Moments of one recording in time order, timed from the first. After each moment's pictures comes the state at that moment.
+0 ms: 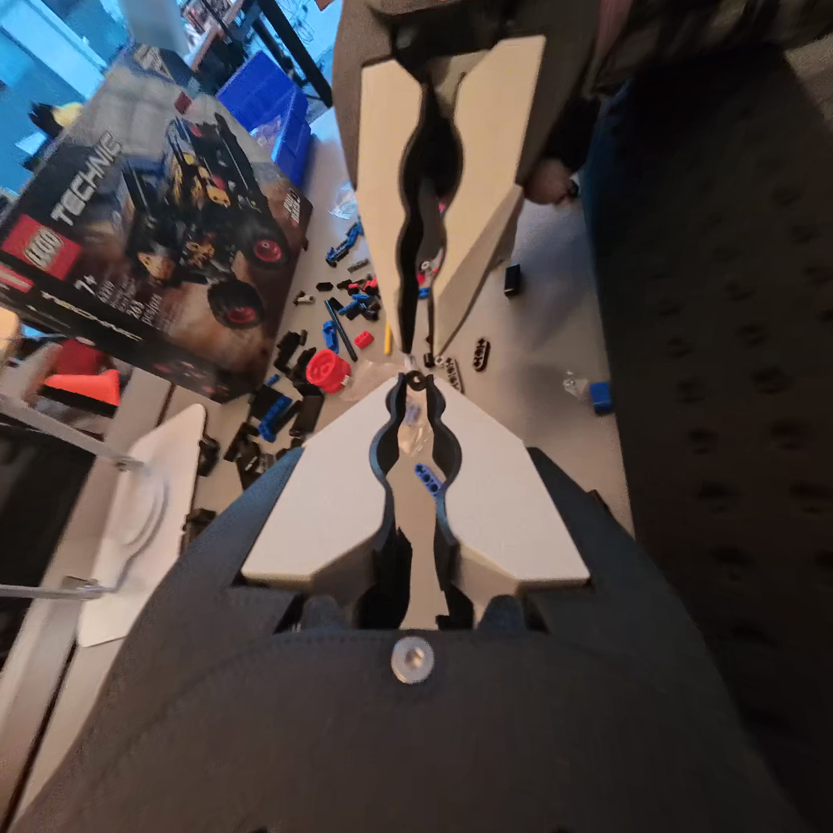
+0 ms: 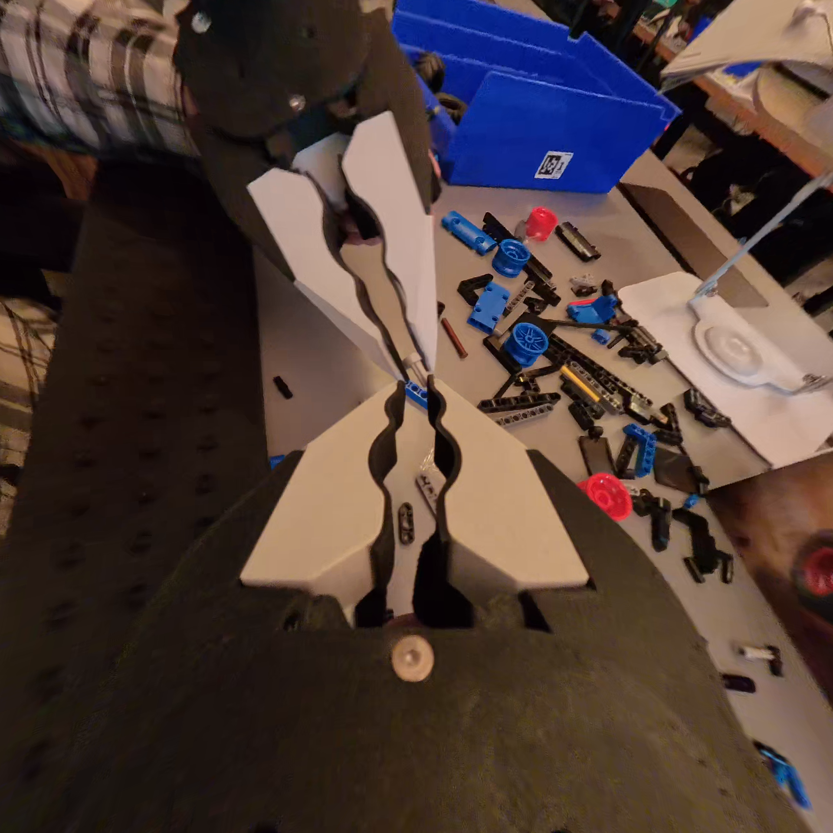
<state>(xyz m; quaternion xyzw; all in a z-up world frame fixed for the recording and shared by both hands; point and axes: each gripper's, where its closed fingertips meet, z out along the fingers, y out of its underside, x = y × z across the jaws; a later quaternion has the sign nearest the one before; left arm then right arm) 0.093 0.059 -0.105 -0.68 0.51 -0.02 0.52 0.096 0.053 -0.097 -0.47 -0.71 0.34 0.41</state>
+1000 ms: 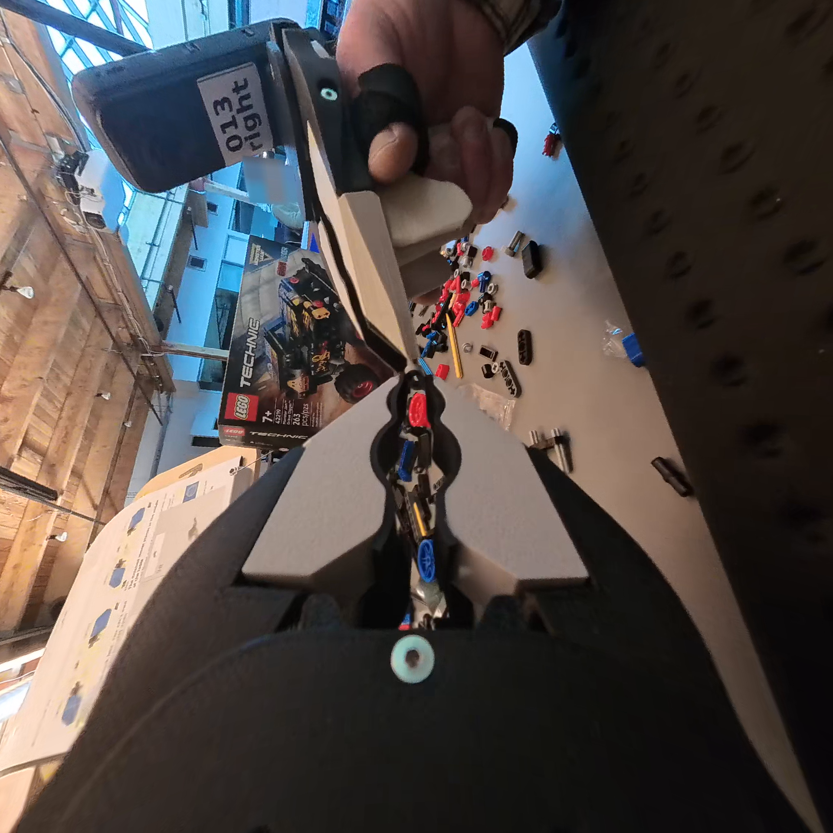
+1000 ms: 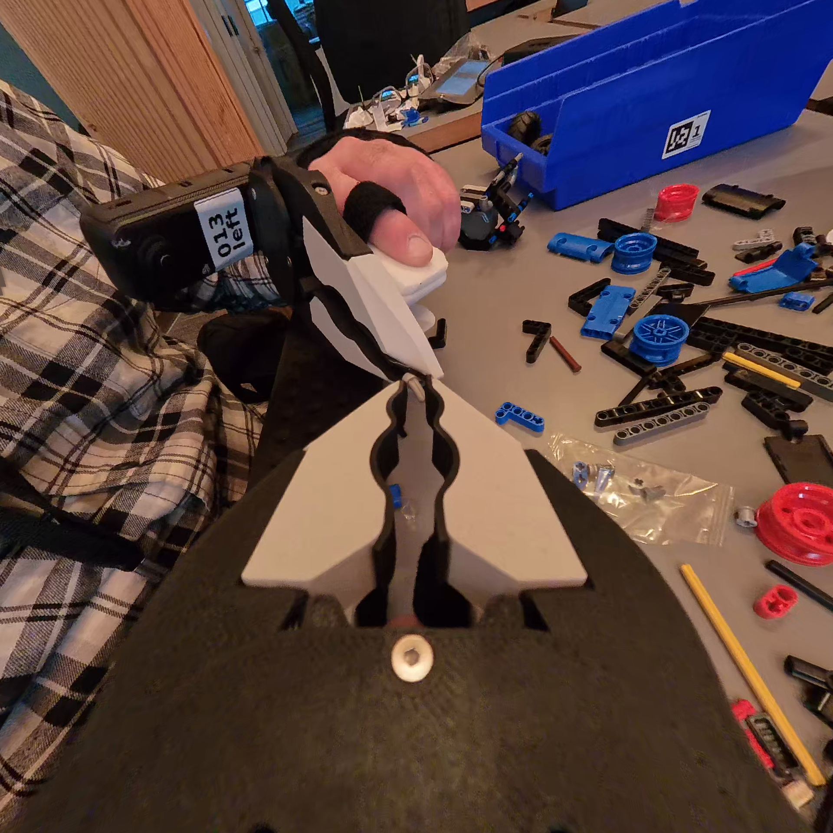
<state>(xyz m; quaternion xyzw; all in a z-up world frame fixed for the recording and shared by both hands) 0.107 0.046 -0.088 -0.49 0.63 0.21 0.57 0.105 0.033 -0.080 -0.50 -0.63 0.55 0.23</state>
